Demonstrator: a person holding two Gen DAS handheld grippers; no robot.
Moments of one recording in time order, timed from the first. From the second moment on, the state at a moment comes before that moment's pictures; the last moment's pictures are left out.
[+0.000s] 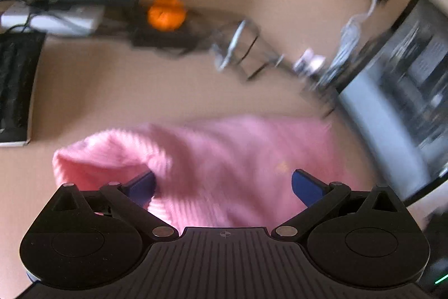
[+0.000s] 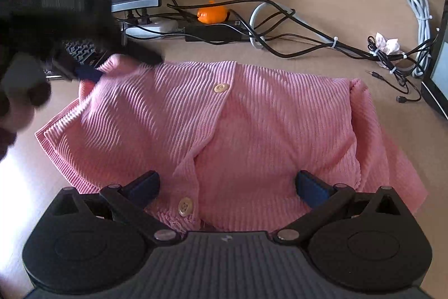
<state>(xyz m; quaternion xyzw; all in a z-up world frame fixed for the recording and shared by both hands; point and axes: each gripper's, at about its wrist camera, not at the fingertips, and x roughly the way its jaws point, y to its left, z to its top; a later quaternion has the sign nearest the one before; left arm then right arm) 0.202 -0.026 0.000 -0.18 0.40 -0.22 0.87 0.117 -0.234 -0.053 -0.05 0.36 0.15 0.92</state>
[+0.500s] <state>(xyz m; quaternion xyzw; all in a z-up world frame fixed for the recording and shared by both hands) 0.176 -0.049 0.016 -0.10 0.36 -0.25 0.89 0.137 -0.312 -0.006 -0.03 0.30 -0.03 0.95</state>
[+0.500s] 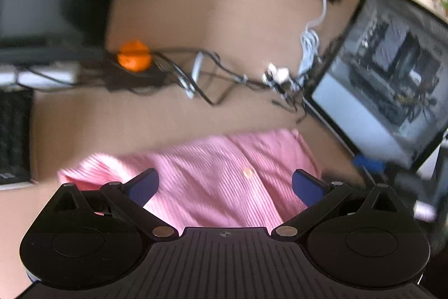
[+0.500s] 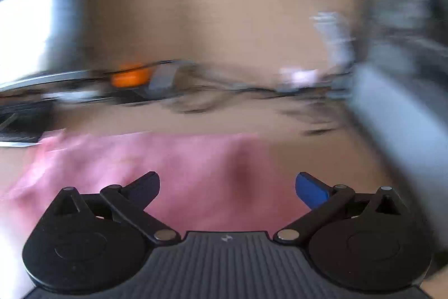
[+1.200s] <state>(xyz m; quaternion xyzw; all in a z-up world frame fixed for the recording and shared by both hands) 0.153 0.012 0.011 -0.06 0.41 -0.10 0.91 0.115 -0.284 0.002 -0.05 0.29 0.08 0.95</state>
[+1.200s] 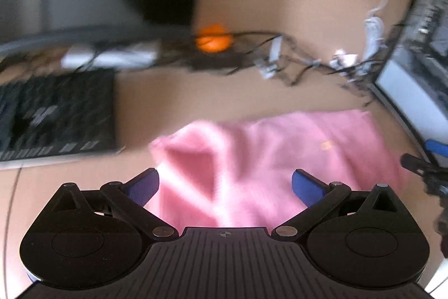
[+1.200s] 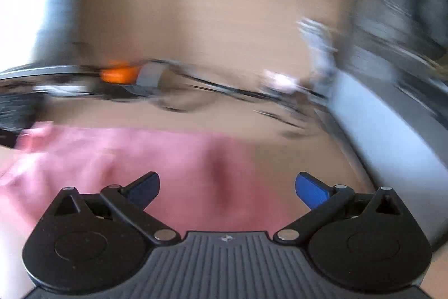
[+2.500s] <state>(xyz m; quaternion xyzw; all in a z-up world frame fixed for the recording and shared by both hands) 0.160 0.015 0.008 -0.22 0.43 -0.14 0.87 0.140 -0.125 -0.041 -0.21 0.30 0.28 0.89</state>
